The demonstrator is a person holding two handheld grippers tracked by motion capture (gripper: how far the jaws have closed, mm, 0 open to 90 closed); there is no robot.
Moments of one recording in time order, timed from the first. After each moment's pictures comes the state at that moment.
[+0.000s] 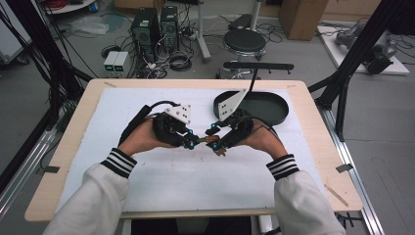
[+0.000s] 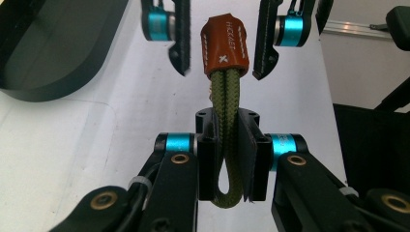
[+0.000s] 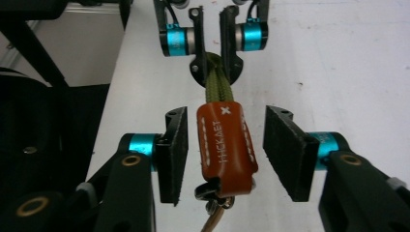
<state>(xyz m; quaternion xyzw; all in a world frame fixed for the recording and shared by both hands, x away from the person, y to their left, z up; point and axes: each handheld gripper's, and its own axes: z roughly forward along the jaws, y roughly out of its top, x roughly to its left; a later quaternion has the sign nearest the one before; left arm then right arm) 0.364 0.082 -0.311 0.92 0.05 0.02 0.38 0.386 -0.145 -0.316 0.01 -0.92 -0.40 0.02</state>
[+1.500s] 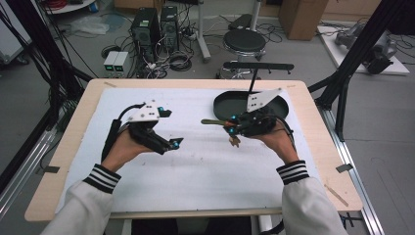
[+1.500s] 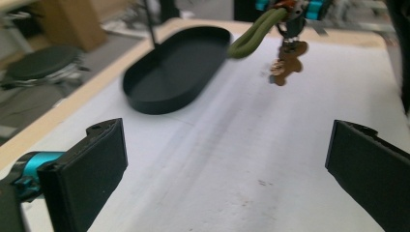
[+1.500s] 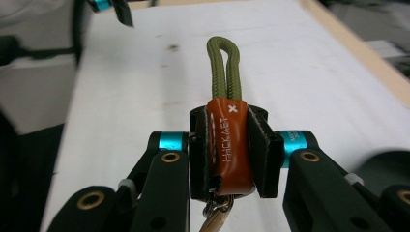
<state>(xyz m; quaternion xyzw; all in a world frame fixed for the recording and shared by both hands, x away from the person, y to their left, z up) 0.348 0.154 -0.335 0.80 0.18 0.17 0.54 0.391 -0.212 -0.318 -0.09 -0.87 -0.48 -0.07</state>
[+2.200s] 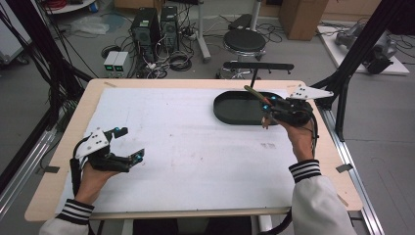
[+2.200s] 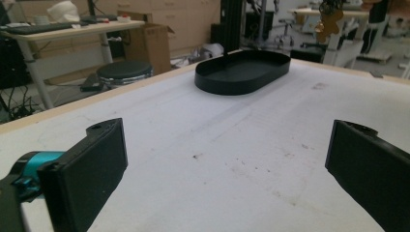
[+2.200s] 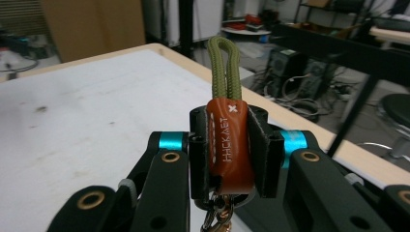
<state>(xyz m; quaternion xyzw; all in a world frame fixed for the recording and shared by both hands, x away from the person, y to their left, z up) 0.298 0.254 -0.410 0.70 0.28 0.24 0.61 0.397 -0.301 -0.316 -0.28 -0.76 -0.54 -0.22</state>
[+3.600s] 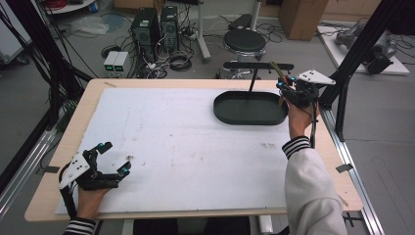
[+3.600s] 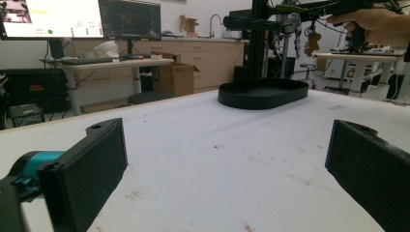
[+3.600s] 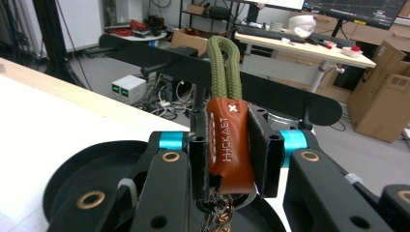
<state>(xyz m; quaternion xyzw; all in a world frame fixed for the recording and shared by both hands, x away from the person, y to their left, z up) 0.263 0.282 -0.454 0.63 0.29 0.30 0.66 0.452 -0.323 -0.315 -0.40 -0.68 -0.48 -0.38</state>
